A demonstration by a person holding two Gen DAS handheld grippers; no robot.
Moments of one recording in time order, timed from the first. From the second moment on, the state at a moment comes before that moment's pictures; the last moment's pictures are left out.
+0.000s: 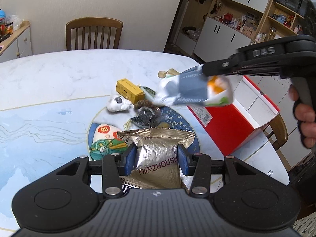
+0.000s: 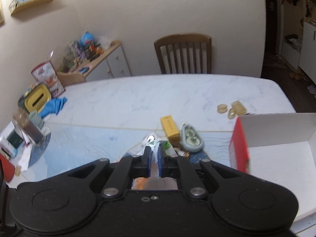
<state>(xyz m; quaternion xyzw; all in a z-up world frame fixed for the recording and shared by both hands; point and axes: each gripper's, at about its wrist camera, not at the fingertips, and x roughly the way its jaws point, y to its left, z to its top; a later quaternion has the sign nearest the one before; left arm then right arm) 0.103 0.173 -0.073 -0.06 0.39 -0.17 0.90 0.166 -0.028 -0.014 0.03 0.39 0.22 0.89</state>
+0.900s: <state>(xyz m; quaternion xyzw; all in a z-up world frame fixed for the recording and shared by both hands) 0.168 -0.017 -0.012 0.02 0.38 -0.20 0.90 0.167 -0.219 0.000 0.07 0.33 0.16 0.93</state>
